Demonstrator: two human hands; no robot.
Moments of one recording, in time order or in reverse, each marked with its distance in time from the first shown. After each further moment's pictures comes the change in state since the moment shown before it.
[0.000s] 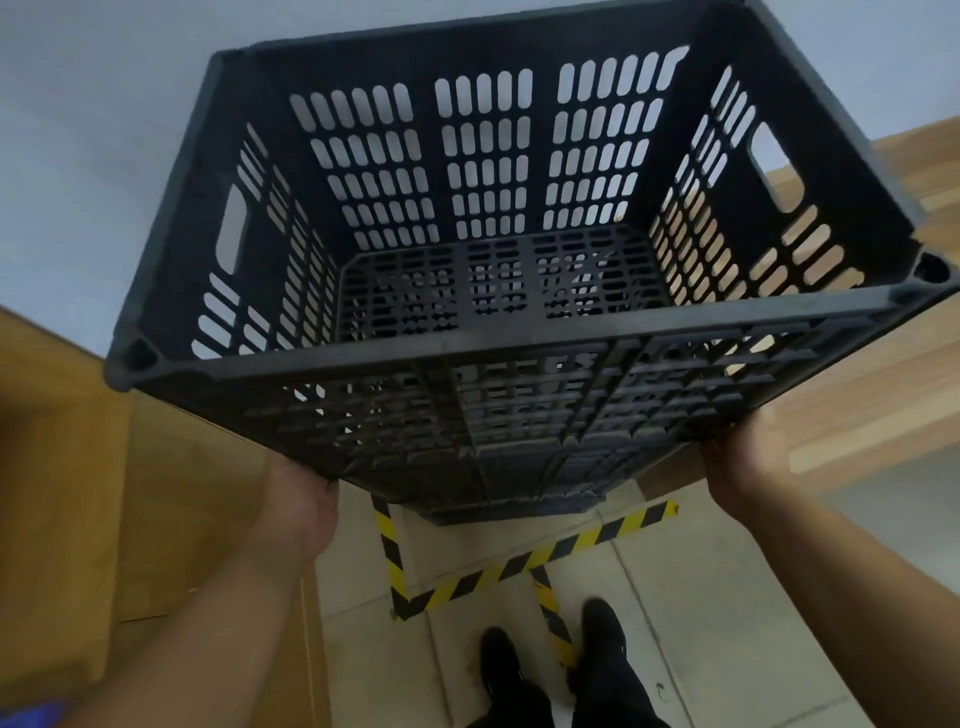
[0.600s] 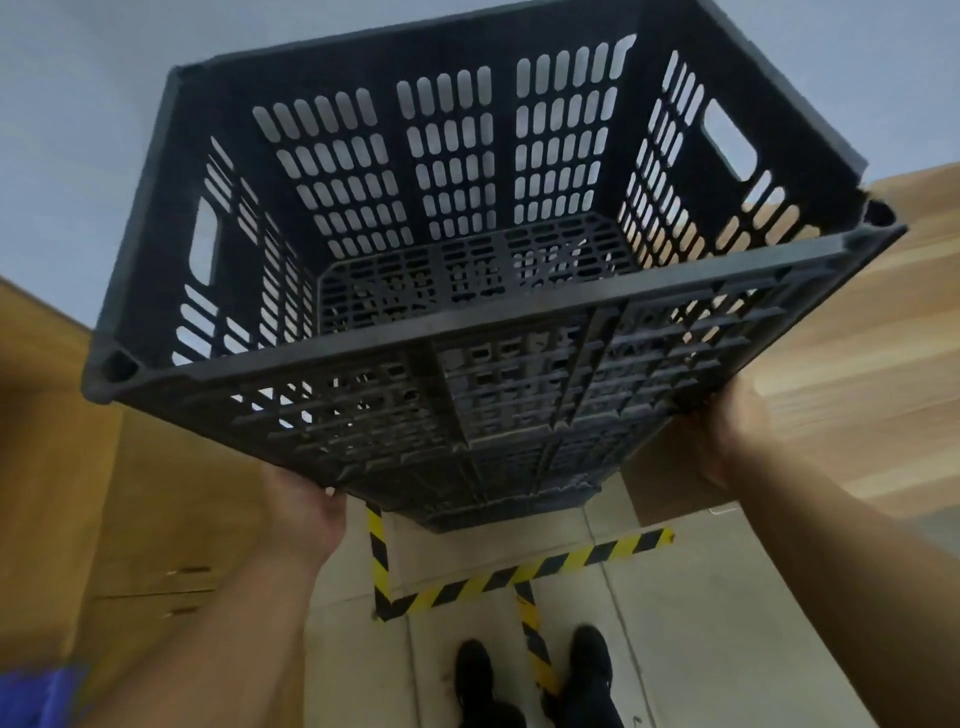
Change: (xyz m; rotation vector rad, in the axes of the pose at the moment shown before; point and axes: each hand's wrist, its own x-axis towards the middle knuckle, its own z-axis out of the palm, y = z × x) left_hand -0.016 -0.017 0.034 -0.190 -0.006 0.021; right_hand 0.042 -0.060 0.016 -0.245 -0.102 0.099
